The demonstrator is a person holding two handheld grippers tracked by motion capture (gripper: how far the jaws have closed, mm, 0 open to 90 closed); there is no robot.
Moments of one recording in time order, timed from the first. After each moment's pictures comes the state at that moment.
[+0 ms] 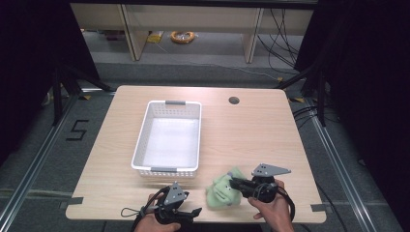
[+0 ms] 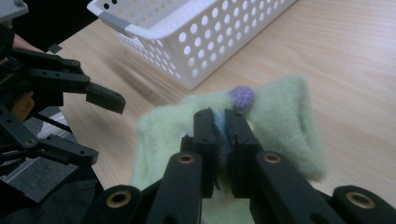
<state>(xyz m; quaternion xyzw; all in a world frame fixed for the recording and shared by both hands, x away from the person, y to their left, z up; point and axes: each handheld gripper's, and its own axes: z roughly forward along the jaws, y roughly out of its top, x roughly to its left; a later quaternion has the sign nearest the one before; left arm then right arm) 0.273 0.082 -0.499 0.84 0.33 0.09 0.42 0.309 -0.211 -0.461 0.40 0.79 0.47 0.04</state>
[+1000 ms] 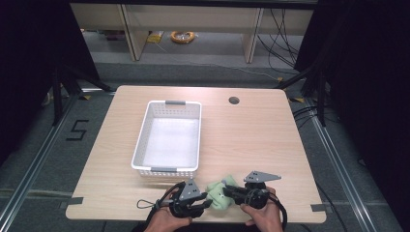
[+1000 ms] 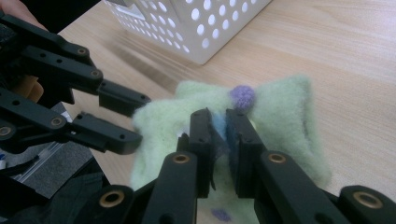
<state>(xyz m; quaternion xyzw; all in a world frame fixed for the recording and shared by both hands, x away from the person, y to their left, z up) 0.286 0.044 -0.495 0.85 0.28 0.08 0.44 0.302 -0.196 -0.488 0.42 0.79 0.46 0.01</state>
